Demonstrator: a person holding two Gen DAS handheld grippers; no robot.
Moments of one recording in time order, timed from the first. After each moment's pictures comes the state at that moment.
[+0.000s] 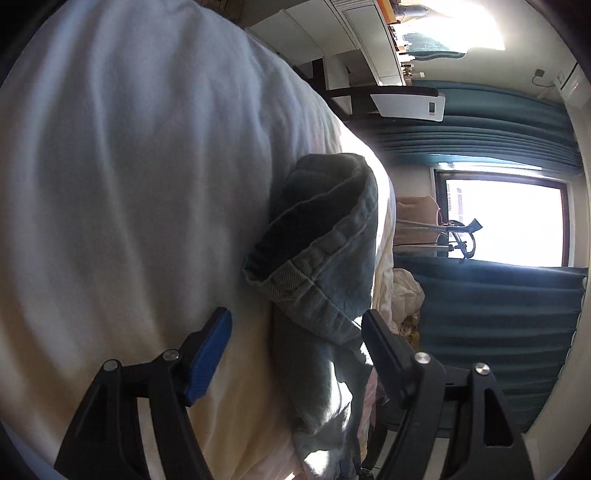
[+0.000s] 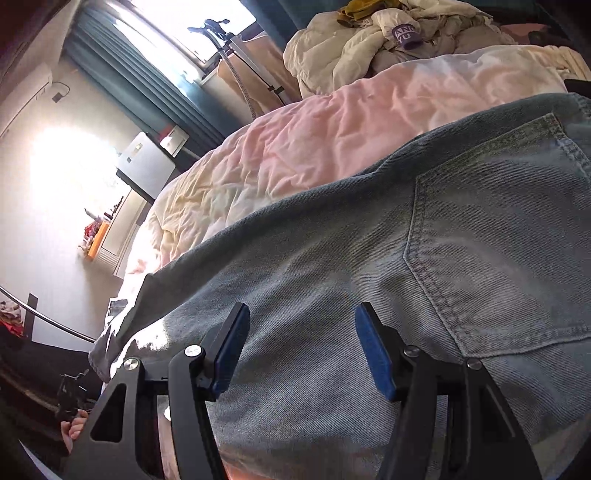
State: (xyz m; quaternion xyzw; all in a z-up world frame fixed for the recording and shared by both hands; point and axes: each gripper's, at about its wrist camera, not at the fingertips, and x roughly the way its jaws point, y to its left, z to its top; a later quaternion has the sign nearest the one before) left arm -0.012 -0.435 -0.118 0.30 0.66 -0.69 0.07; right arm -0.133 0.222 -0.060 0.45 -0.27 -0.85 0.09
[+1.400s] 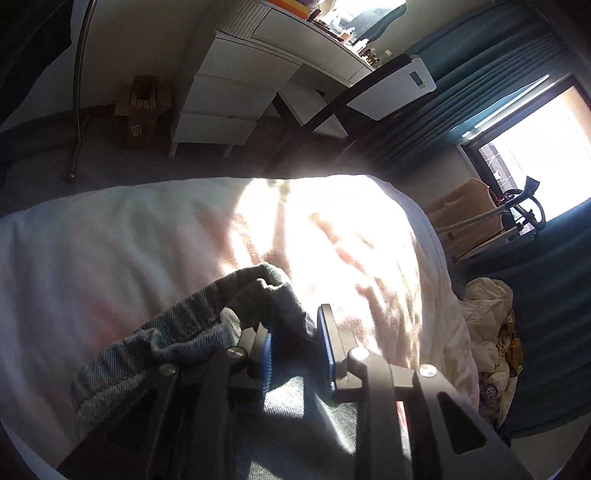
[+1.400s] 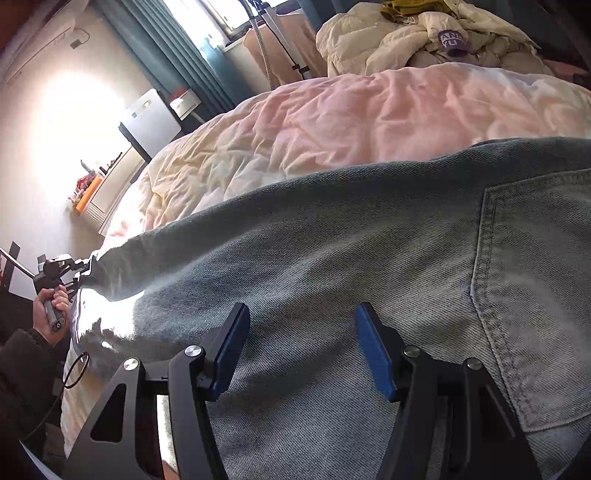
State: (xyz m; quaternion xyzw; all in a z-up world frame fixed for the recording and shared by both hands) left arm -0.232 -0.451 -0.058 0.34 0.42 -0.82 0.18; right arm -0.174 0.180 -0.086 0.47 -0.18 -0.86 0.12
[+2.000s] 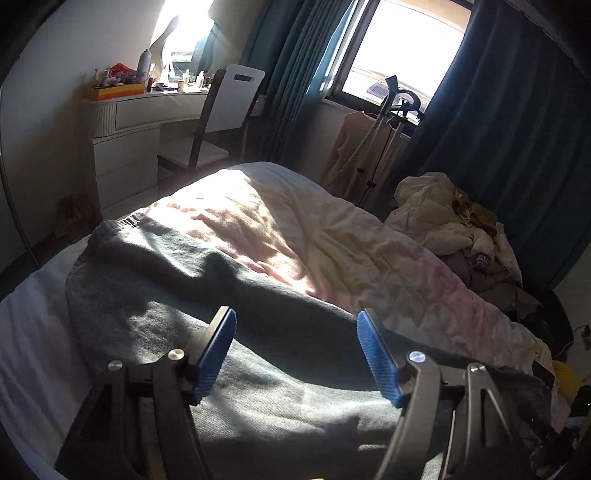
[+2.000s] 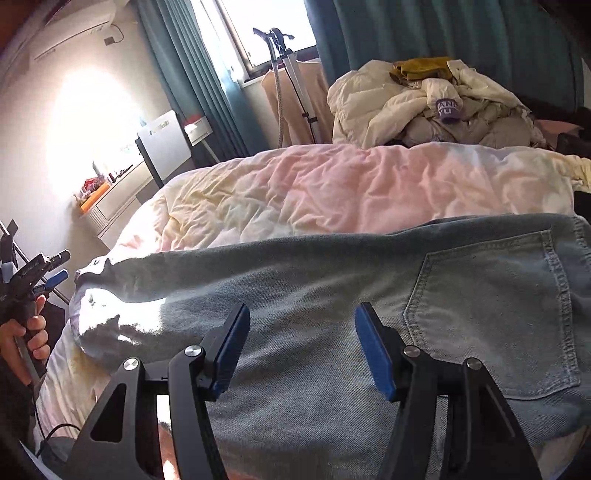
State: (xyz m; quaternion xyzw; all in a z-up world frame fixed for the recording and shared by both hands) left arm -0.133 -0.228 0.023 0.33 0.17 -0.93 0.04; right arm -0.119 0.198 -0.013 0.39 -0.12 -0.91 0.11
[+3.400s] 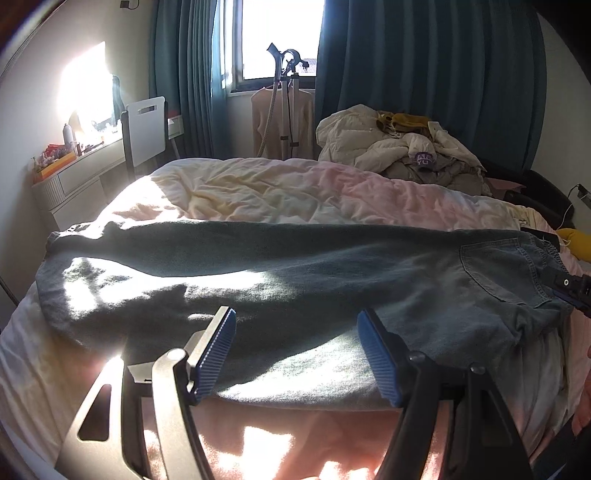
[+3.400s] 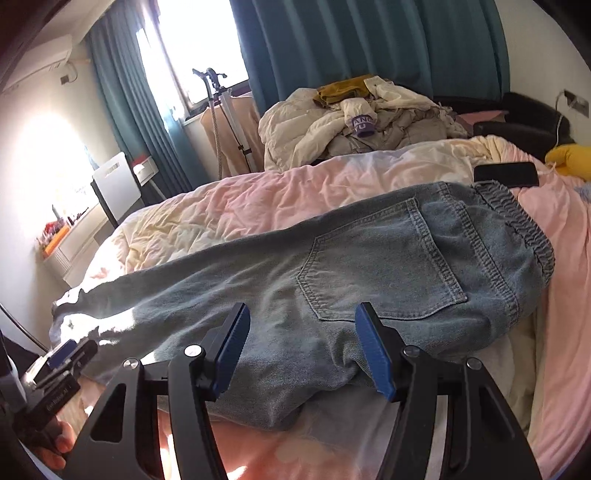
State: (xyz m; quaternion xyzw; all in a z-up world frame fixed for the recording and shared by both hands) left arm -0.041 -0.028 -0.016 0.34 0.00 -0.94 -0.02; right arm -0.028 0.270 0.006 0.36 -0.17 -0.92 -0.02
